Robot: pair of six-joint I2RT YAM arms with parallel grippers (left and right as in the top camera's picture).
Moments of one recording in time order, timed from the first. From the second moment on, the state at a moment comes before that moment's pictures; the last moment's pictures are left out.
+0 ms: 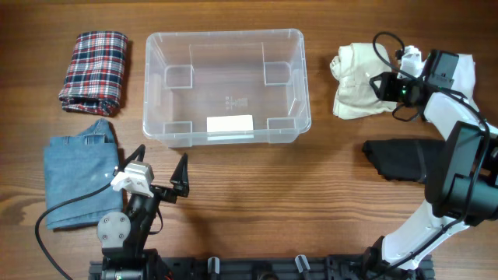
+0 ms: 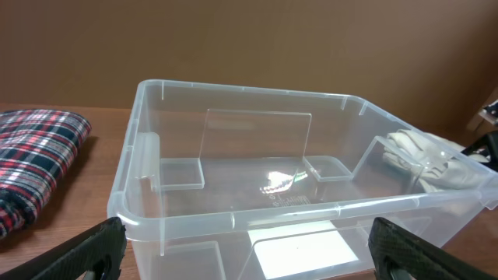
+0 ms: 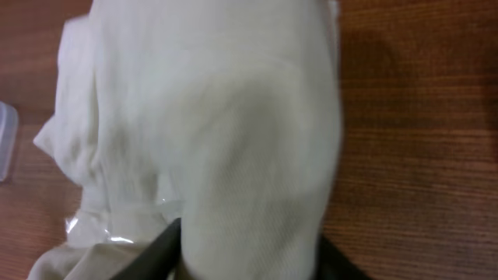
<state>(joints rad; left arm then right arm) 0.04 0.01 0.01 -0.05 0.30 -0.16 -0.30 1.96 1.18 -0.18 -0.43 -0.13</state>
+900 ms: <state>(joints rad) 0.04 0.01 0.01 -0.05 0.30 -0.16 -0.13 1.27 1.22 -0.20 -0.68 0.34</state>
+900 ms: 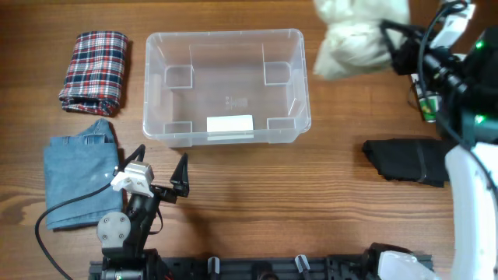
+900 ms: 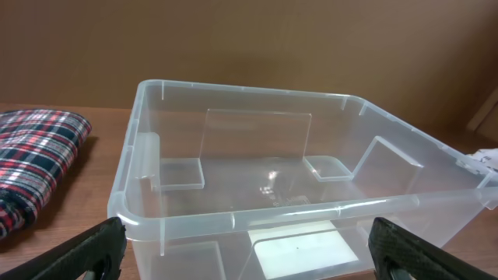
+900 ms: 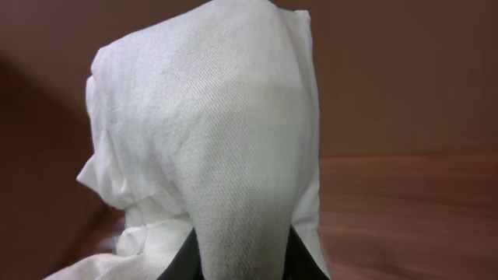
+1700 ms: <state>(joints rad) 0.04 0.01 0.01 -0.05 0.30 -0.16 0.71 1.82 1.22 0.14 0.15 0.79</state>
